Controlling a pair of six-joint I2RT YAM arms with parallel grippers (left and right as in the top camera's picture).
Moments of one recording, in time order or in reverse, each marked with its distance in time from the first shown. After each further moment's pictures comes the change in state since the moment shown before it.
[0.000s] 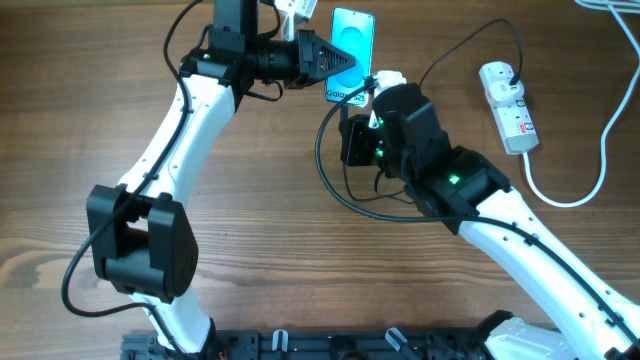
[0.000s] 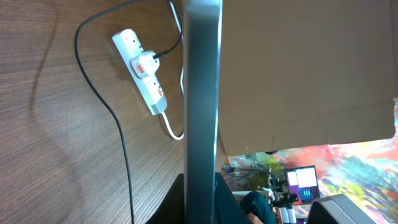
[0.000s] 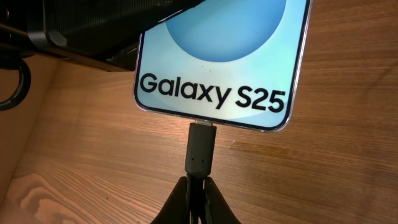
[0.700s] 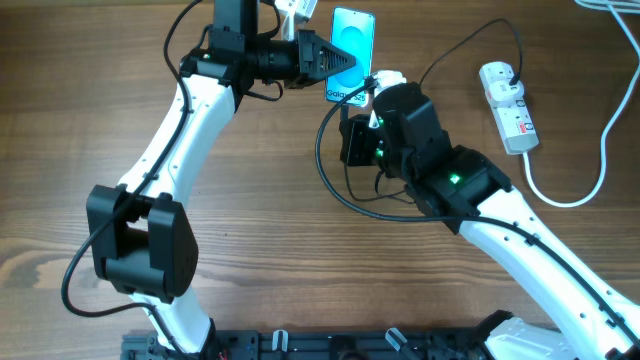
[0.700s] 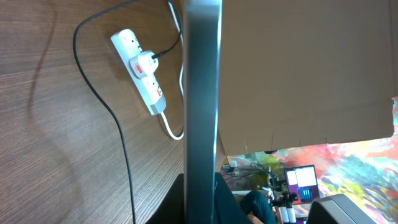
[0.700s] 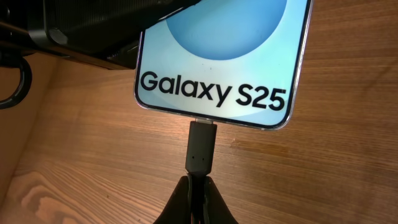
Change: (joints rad) left arm 0.000 0.000 0.000 0.003 0.004 0.000; right arm 0.000 0.000 0.008 -0.014 -0.003 0.000
